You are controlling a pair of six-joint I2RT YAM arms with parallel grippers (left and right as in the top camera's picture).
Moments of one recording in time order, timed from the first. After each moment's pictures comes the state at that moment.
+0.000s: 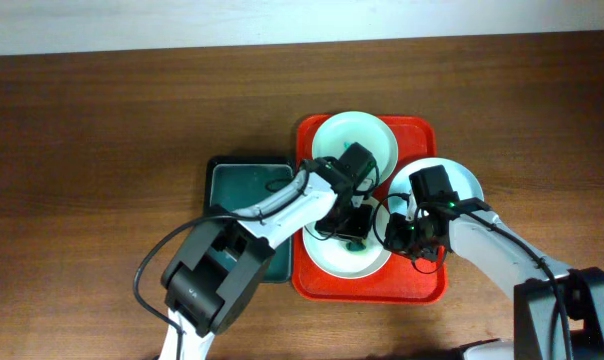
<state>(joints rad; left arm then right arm) -0.76 2.12 1.49 -0.78 0.39 -0.43 0.17 1.55 0.72 -0.58 -0.29 0.50</state>
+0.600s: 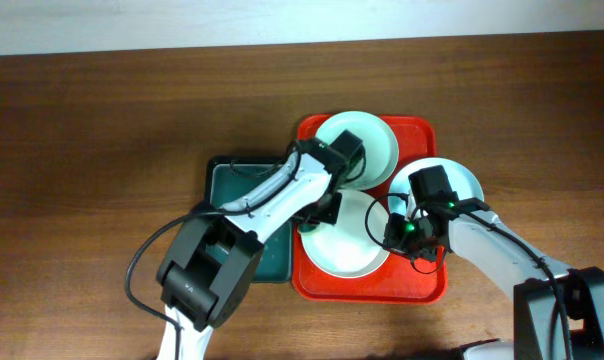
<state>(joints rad) -0.71 2.13 1.64 -1.13 -0.09 -0.43 0.17 1.55 0.72 -0.58 -0.30 0.50</state>
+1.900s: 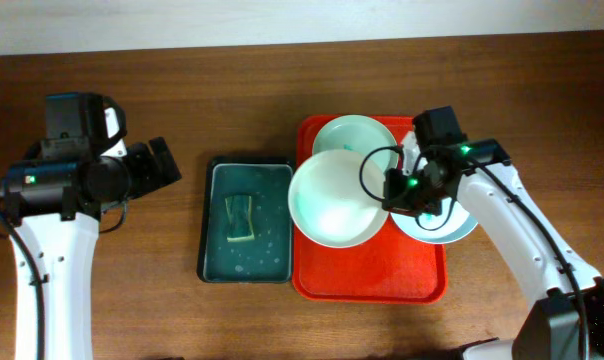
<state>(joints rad) 0.07 1.38 1.52 -1.23 0.06 -0.31 0.19 1.57 1.19 -1.00 -0.35 0.34</state>
